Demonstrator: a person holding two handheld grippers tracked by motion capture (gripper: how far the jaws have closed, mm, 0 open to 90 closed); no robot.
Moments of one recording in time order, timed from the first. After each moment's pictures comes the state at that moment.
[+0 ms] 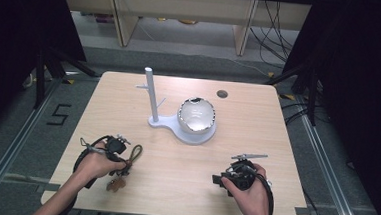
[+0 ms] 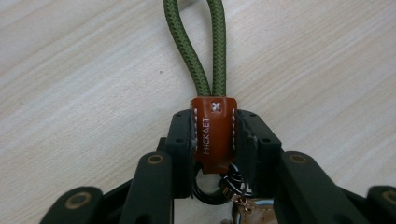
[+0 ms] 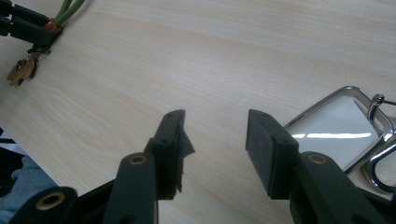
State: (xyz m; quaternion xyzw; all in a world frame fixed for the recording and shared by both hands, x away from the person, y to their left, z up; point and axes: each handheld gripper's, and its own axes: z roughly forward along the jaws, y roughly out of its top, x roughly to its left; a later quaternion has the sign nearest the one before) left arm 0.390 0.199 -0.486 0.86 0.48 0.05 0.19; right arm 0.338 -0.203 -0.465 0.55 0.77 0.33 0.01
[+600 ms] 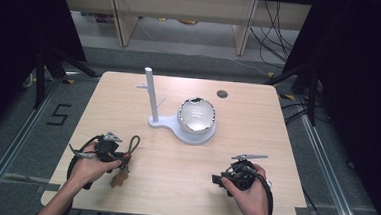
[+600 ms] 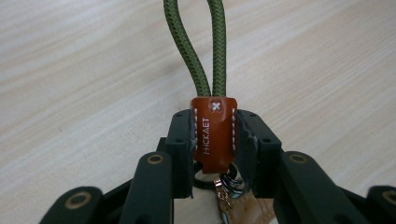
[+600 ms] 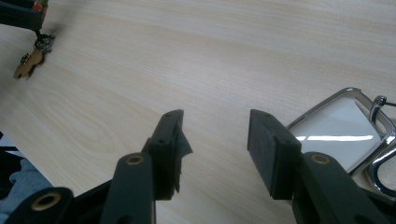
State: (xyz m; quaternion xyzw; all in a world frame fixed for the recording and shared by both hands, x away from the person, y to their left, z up) left arm 0.381 0.216 -0.481 0.82 0.47 0.11 0.31; right arm 0.339 -0.204 -0.467 0.55 0.77 0.33 0.01
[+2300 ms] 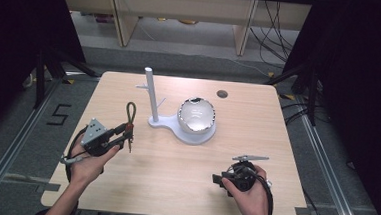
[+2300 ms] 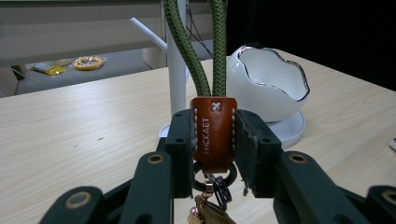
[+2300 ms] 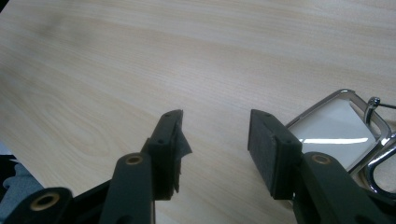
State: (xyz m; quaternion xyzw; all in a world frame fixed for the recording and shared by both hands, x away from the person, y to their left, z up) left arm 0.371 0.215 -0.442 0.68 0.40 0.27 0.55; right arm 0.337 -0.206 -0.469 0.55 0.76 0.33 0.01
